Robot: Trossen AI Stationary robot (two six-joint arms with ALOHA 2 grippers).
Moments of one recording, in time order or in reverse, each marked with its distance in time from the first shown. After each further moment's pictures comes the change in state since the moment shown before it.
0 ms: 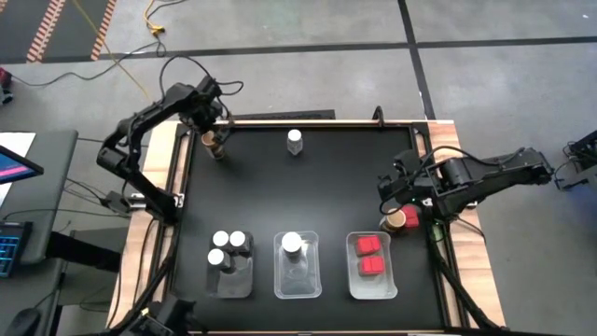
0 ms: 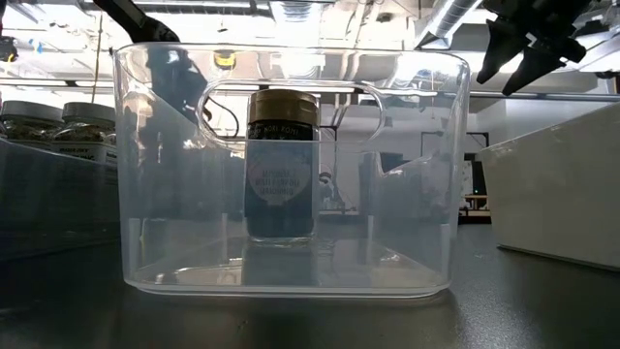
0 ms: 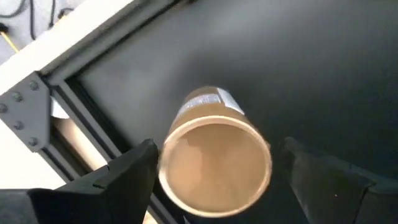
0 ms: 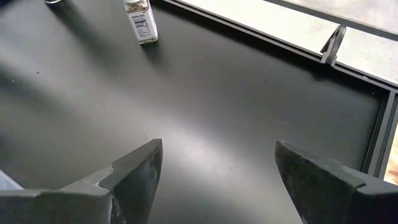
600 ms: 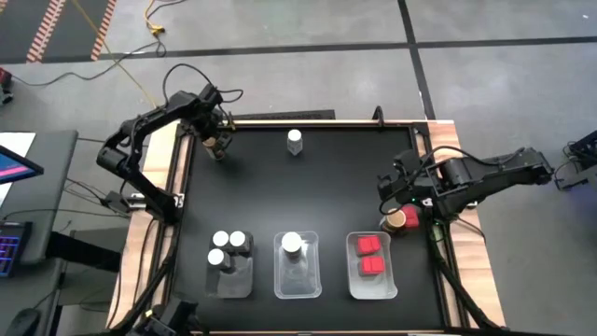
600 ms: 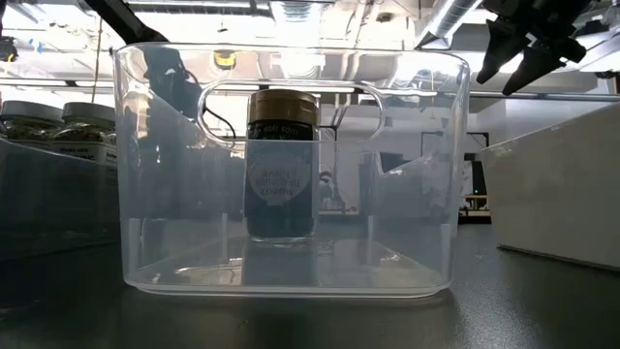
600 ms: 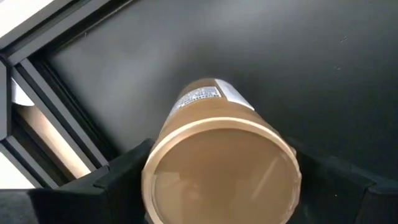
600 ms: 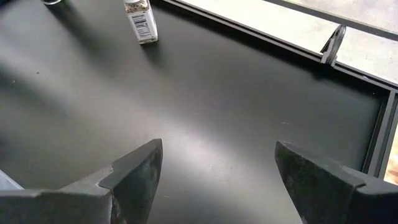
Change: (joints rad) left arm -0.001 0.000 -0.114 0.099 0.008 -0.045; right arm 0.000 0.000 0.000 0.000 0.000 0.000
